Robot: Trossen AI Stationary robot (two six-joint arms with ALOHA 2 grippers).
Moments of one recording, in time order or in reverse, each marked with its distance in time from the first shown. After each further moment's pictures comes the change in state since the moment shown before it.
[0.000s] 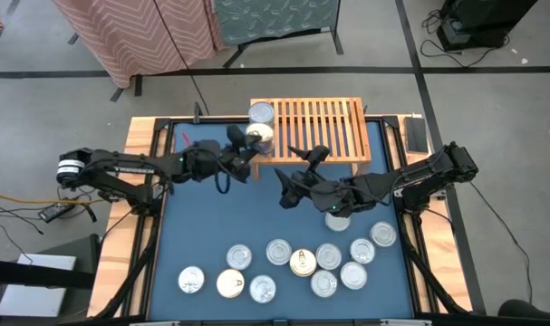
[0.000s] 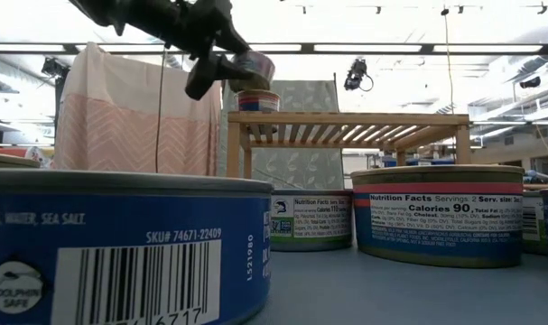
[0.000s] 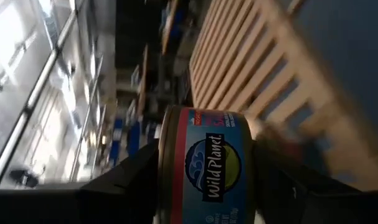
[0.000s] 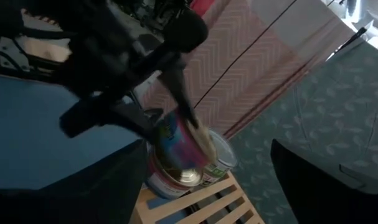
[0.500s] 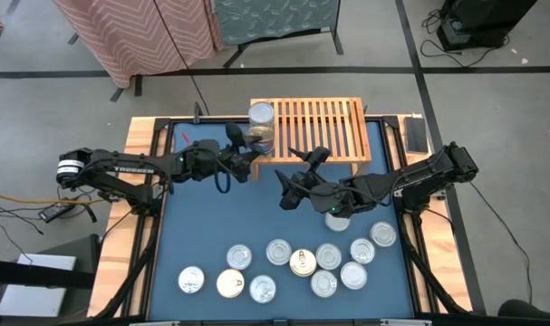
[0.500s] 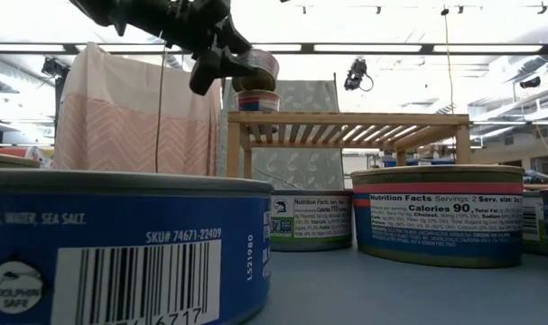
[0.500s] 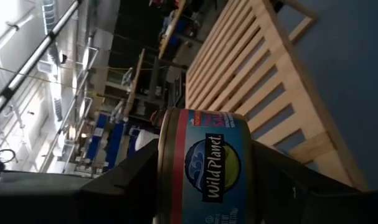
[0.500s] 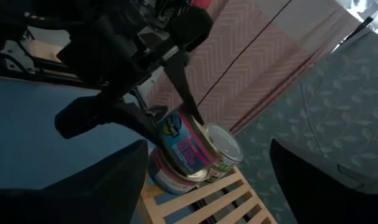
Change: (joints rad) left arm 0.002 0.001 0.002 0.005 0.063 -0.175; right arm 0.005 0.000 0.000 -0.033 -0.003 0.067
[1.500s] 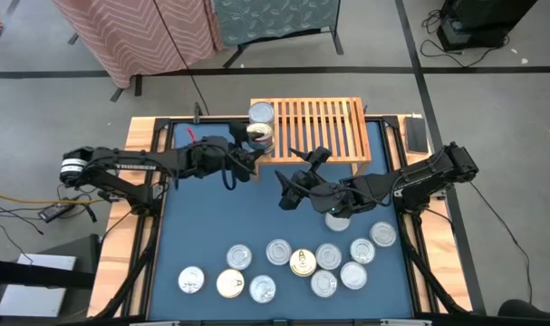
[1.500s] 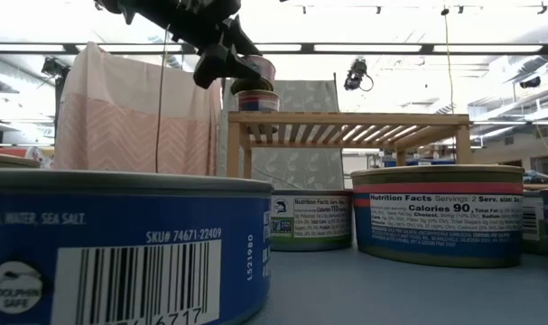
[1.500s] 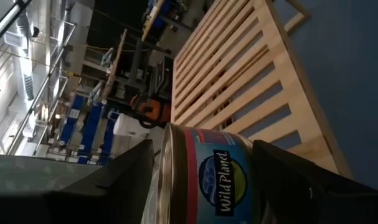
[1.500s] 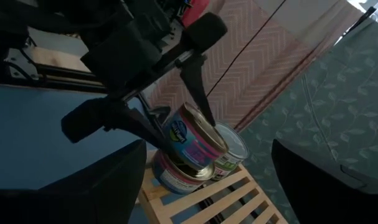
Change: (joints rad) left arm -0.002 0.044 0.119 -0.189 -0.022 -0.121; right arm 0.001 0.000 0.000 -0.007 -0.001 0.053
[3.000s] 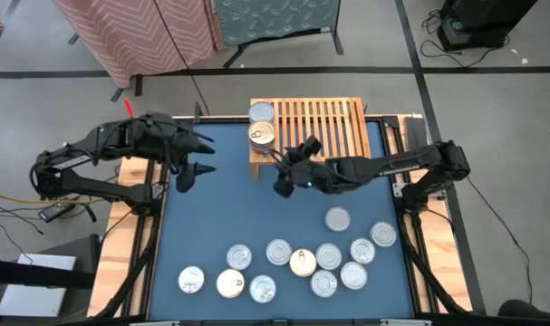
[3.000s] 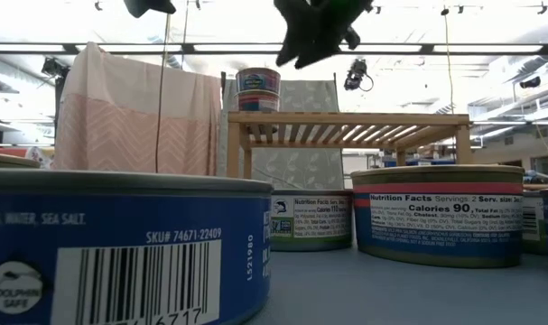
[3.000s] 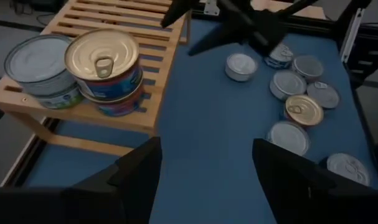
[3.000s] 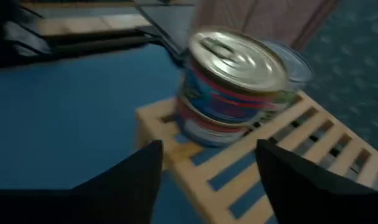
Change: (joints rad) left arm 0.051 -0.333 0.391 -1.069 0.476 -1.022; right arm -0.218 0.049 0.000 -0.233 -0.326 0.451
